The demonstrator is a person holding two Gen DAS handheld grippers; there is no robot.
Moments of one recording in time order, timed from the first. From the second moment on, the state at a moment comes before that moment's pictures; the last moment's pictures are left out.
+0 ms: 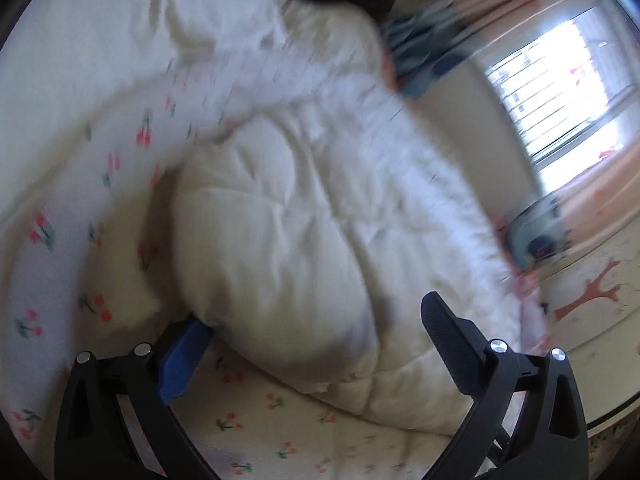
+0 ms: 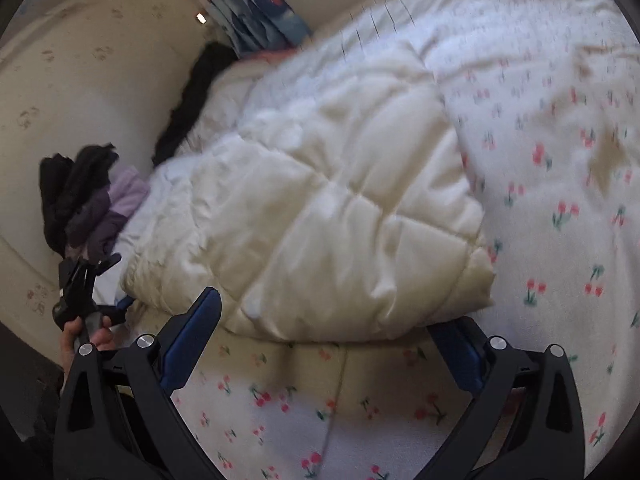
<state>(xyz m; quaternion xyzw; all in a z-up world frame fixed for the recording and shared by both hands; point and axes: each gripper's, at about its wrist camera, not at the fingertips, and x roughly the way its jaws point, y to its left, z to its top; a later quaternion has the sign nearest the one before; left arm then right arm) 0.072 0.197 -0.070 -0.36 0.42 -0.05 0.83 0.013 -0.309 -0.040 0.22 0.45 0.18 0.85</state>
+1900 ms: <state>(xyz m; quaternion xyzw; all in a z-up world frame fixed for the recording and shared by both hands) 0.028 0.173 -0.069 -0.34 0.43 -0.06 0.84 -0.040 -0.213 0.042 -0.08 0.37 0.16 0.91</state>
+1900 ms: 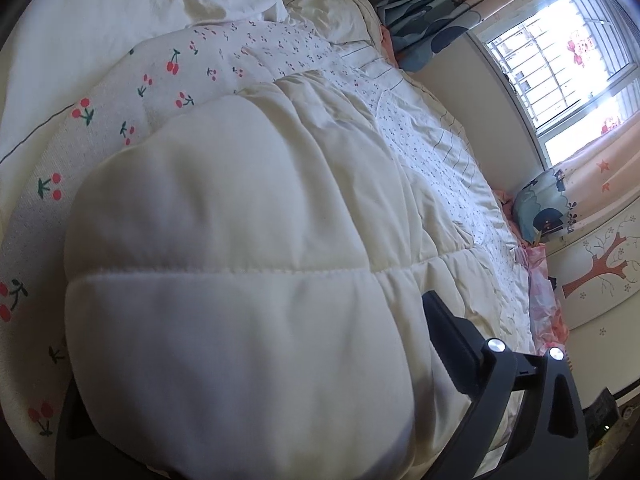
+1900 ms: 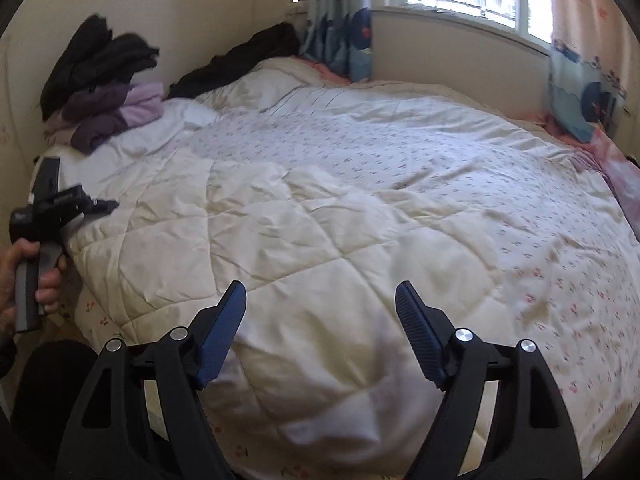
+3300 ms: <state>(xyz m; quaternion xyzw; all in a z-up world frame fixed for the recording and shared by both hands) 0.019 0.170 -0.060 -0.34 0.38 -0.07 0.86 0.009 -0.160 0.021 -0.12 0.38 0.20 0.90</state>
